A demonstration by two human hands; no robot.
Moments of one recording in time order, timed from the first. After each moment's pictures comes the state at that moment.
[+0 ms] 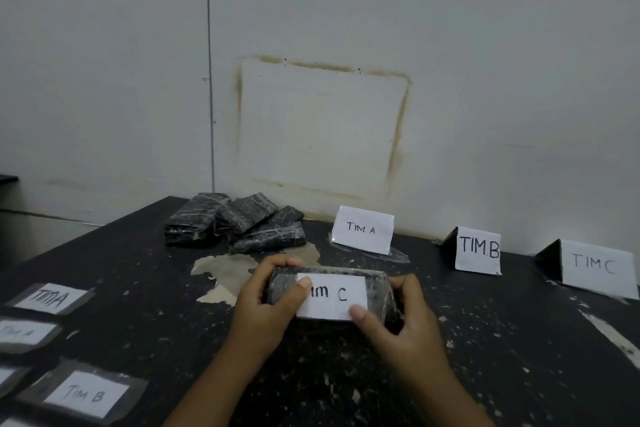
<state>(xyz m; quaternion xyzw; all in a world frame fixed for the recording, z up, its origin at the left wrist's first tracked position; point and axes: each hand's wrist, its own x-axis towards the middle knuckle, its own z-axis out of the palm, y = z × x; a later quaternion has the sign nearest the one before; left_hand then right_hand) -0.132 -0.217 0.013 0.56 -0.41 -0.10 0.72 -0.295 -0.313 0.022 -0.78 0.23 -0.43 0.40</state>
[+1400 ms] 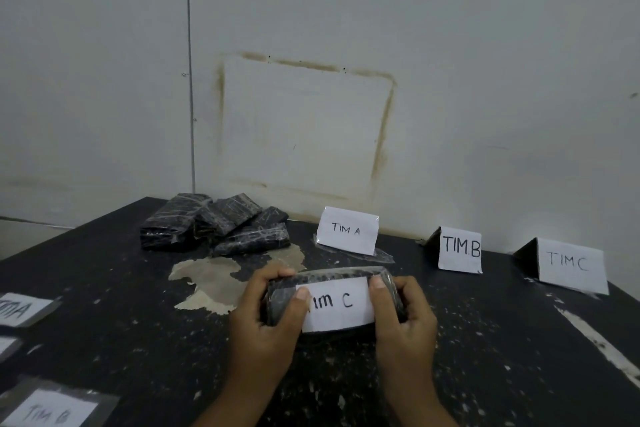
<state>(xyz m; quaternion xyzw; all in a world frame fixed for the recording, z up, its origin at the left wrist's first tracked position) -0.161 -0.227 0.008 0.54 -0.39 0.02 0.75 -0.280 -0.305 0.024 -0.63 0.26 -0.59 0.44</state>
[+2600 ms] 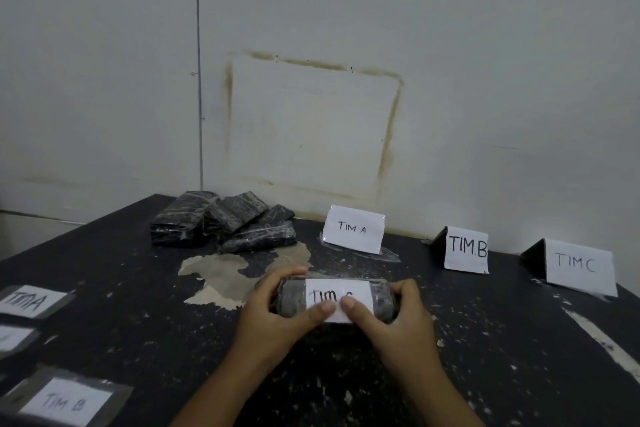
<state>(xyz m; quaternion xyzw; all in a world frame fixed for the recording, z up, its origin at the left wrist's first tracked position) -0.143 -0.225 0.003 0.58 -0.40 -0.15 0.69 -0.291 -0.314 0.025 -0.74 0.36 -0.42 0.38</state>
